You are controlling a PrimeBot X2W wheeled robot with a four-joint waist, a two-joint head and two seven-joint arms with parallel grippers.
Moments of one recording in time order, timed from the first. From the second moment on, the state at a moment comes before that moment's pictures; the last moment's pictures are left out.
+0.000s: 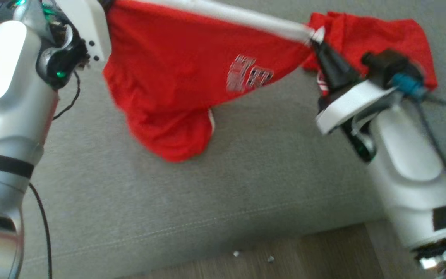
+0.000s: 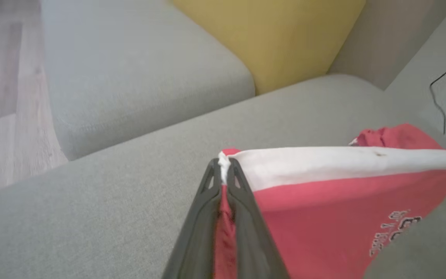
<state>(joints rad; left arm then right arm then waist) -1.12 0.32 -0.66 0.78 -0.73 -0.13 0.32 -0.72 -0.19 0.47 0.70 0.19 0.12 -0.17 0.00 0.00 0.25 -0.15</state>
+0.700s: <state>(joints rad) -0.79 0.32 -0.53 0.31 -0.84 0.06 0.08 -0.84 -0.40 0.47 0.44 0.30 0.12 0.04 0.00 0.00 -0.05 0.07</state>
